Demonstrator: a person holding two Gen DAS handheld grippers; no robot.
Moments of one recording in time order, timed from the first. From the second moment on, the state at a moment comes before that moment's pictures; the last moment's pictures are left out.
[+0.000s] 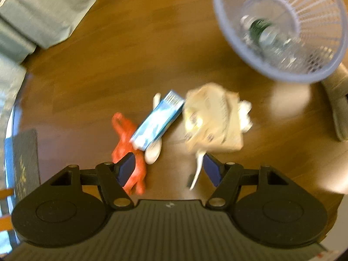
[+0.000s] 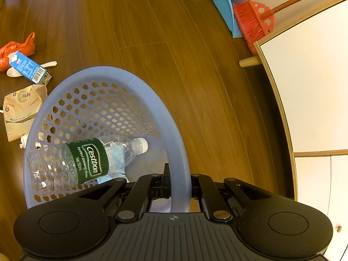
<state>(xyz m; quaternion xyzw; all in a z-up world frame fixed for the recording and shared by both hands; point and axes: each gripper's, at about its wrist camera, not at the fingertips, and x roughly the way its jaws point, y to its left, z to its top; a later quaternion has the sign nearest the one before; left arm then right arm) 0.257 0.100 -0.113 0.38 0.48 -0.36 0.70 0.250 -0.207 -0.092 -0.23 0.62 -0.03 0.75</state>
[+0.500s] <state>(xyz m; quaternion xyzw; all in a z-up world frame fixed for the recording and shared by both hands) 0.280 0.181 -0.165 0.36 0.51 -0.33 0.71 0.251 -0.206 -0.096 -0.23 0.63 -0.03 0.74</state>
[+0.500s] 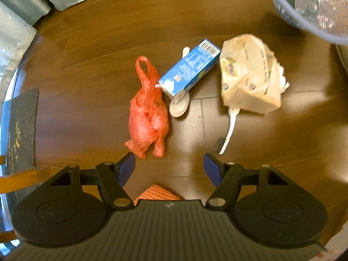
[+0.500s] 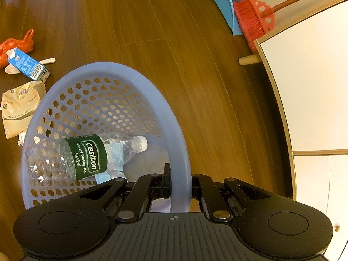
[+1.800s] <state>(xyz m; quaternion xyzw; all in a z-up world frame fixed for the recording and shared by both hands) 0.344 0.196 -0.239 0.35 0.51 -0.31 0.72 0.252 -0.204 -0.101 -0.24 0.63 -0.04 0.73</state>
